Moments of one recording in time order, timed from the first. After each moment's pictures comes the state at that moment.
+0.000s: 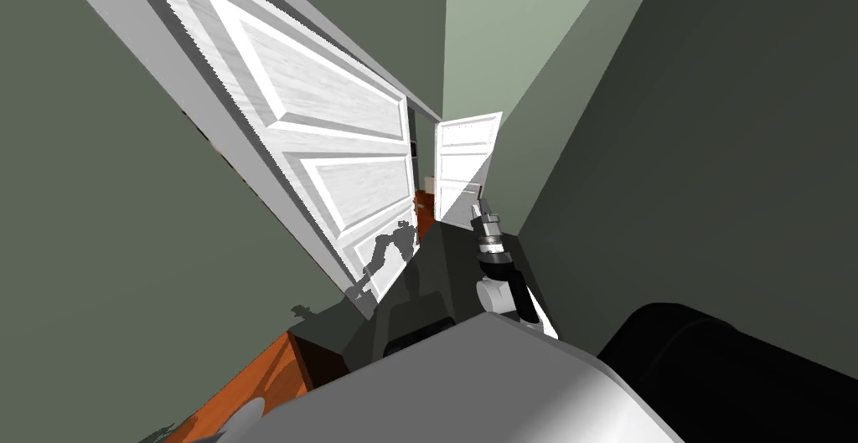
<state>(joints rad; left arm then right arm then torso) 0.39 0.40 0.22 -0.92 0.44 0.15 0.75 0.49 0.00 0.03 -2.37 -0.08 -0.39 0.17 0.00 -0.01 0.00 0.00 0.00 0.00</state>
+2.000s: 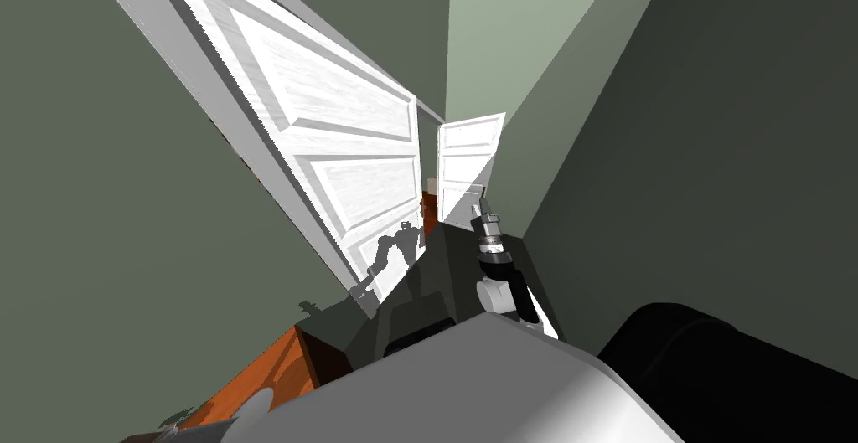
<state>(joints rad) 0.40 0.39 0.22 -0.93 0.44 0.15 0.78 0.49 0.00 0.03 -2.37 -0.08 -0.39 0.17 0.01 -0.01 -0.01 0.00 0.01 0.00</state>
